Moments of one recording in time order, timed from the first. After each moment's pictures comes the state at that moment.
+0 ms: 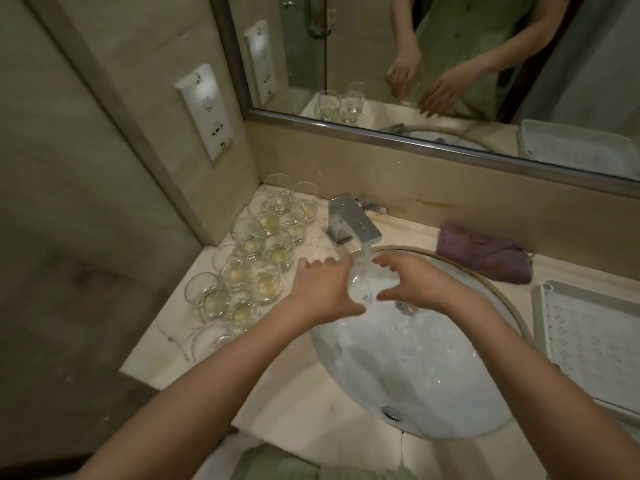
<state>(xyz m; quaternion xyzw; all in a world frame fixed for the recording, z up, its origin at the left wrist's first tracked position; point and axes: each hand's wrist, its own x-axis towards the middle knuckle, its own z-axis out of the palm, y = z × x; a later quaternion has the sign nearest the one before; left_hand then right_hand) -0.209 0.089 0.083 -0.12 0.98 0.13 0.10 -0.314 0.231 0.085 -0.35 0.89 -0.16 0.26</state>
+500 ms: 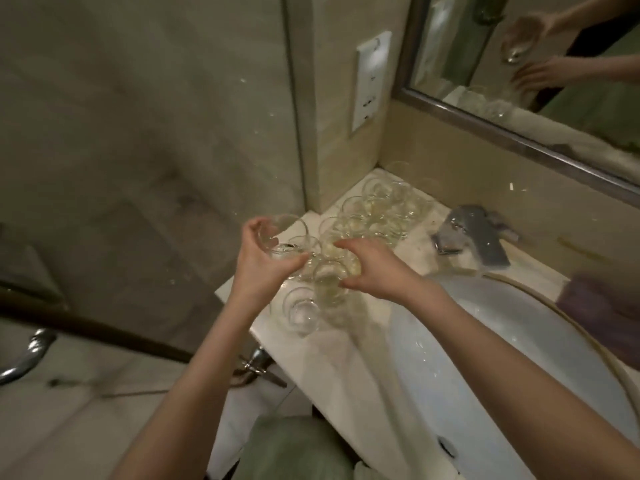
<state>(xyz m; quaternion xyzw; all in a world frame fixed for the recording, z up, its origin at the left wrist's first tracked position) -0.046 -0.034 0.088 -0.47 0.66 0.50 -0.31 -0.224 0.050 0.065 -0.60 0.76 -0.13 0.24</state>
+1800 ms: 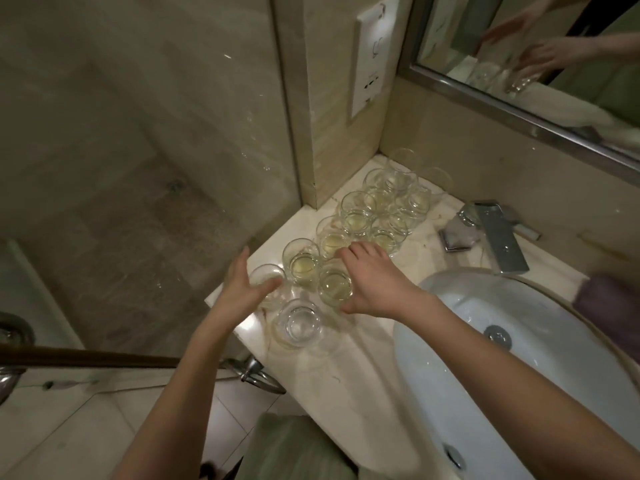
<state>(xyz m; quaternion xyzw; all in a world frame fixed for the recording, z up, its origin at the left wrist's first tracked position) -0.025 -0.083 0.024 -0.54 0.69 0.48 -0.06 -0.228 0.030 0.034 -0.65 0.73 -0.03 0.19</state>
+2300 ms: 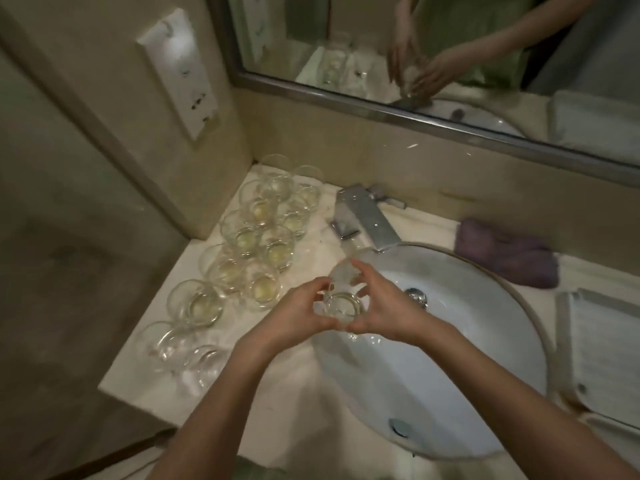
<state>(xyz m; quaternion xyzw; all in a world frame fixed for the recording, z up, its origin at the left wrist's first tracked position) -0.195 0.025 0.019 -0.21 0.80 0.55 0.13 -0.298 0.172 0.029 -0.30 0.81 -0.32 0.38</state>
